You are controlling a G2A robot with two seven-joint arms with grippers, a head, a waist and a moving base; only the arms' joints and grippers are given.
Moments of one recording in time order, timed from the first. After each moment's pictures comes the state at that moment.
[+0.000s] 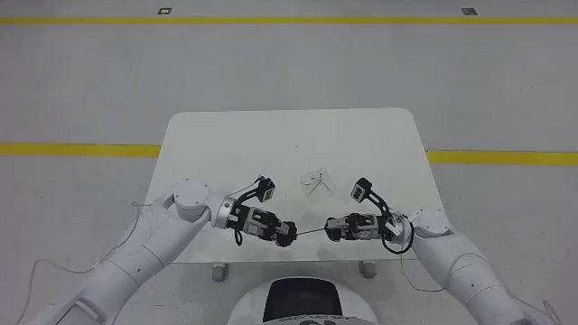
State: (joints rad) left arm 1.14 -1.01 -0.78 -1.32 -0.56 -0.06 -1.32; right arm -1.32 -1.10 0.98 -1.07 0.72 -0.34 1.39
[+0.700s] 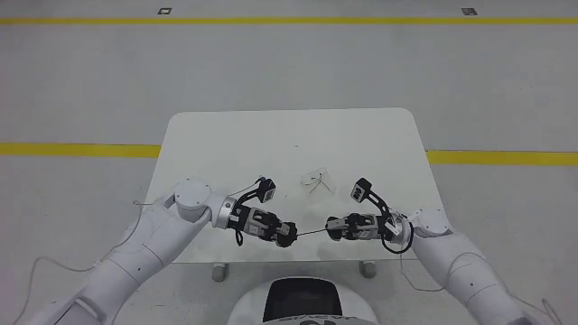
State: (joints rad) left arm 1.13 -1.01 -0.76 -1.31 -0.57 -0.07 -1.31; right arm -1.32 -1.10 0.98 -1.05 0.72 -0.34 1.39
